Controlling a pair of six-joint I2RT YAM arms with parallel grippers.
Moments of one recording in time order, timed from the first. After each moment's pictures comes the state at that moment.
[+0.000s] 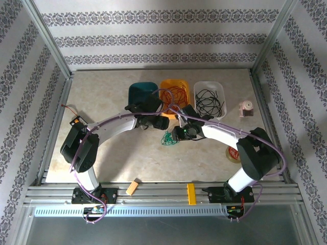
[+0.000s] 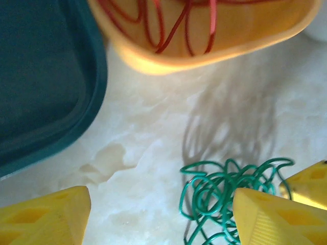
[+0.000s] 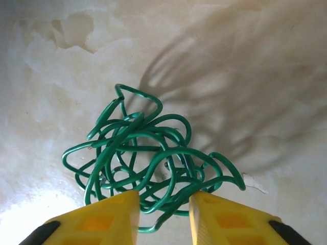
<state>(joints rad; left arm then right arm) -0.64 1.75 1.26 -0.54 0.04 -0.42 0.58 1.60 0.94 -0.48 -0.23 0.45</state>
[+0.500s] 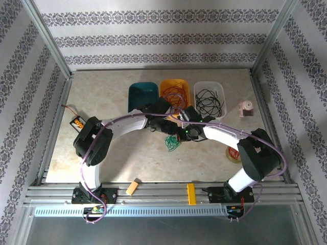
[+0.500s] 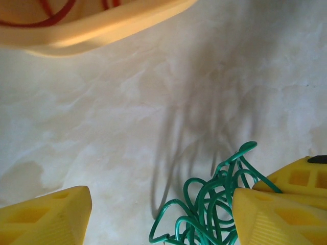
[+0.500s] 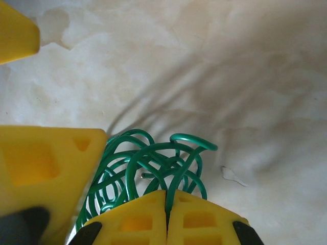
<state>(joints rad) -0.69 1.92 1.38 -0.55 0.17 -0.35 0.56 1.56 0.89 -0.46 -0.22 0.45</state>
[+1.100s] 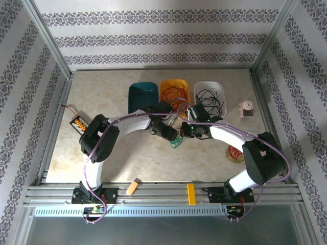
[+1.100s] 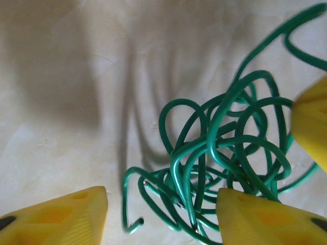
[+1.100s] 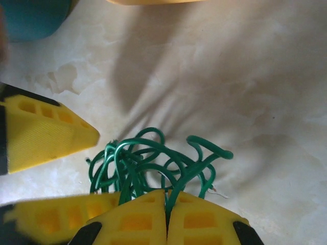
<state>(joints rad) -0.69 2.00 1.39 -0.59 0.30 -0.24 0.47 1.52 0.85 -0.38 -0.28 0.53</state>
